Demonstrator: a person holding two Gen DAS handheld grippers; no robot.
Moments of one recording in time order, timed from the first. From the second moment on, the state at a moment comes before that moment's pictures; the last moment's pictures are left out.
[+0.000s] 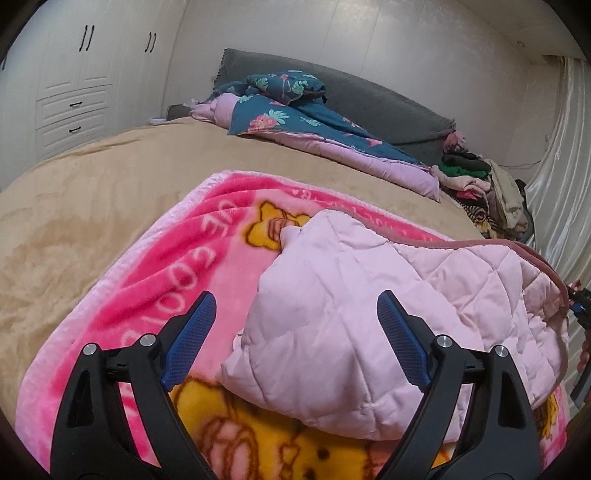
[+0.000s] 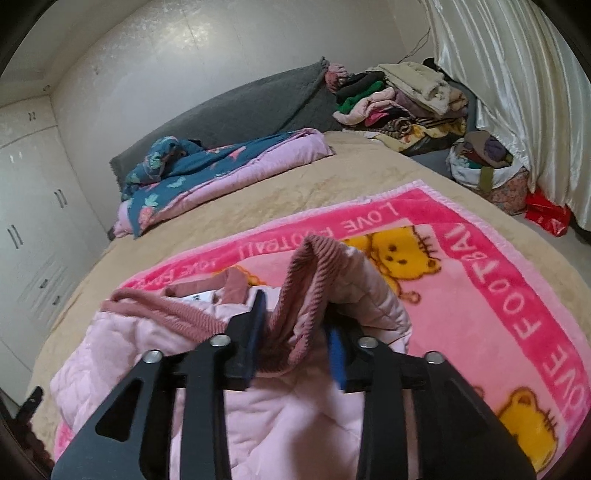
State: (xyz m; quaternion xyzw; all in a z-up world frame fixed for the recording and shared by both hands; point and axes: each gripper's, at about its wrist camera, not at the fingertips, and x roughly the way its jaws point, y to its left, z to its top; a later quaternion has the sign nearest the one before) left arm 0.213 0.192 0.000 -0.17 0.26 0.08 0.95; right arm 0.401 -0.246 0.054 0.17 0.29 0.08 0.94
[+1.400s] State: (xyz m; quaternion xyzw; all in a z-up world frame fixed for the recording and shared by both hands) left arm 0.277 0.159 0.018 -0.08 0.27 0.04 0.96; right arm 0.360 -0.237 0.021 0.06 0.28 0.07 0.96
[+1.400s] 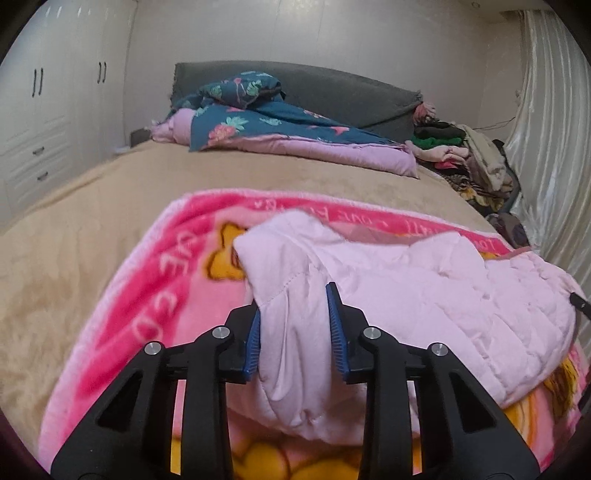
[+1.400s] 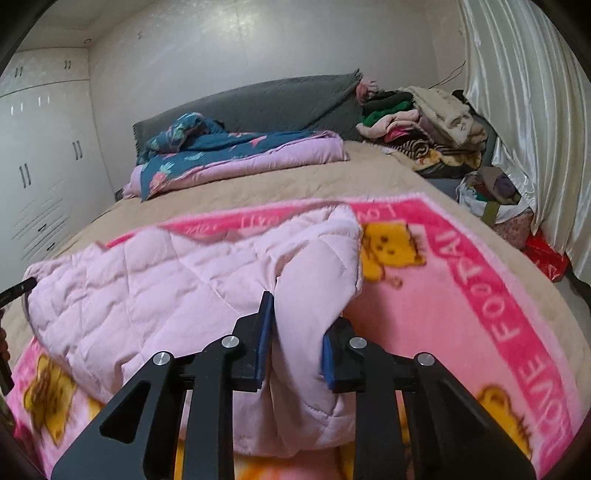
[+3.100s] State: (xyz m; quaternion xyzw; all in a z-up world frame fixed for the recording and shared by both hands) left arm 0.334 0.075 -0.054 -0.07 0.37 -0.01 0.93; right arm 0.401 -0.142 -0.064 0.00 0.39 0.09 0.92
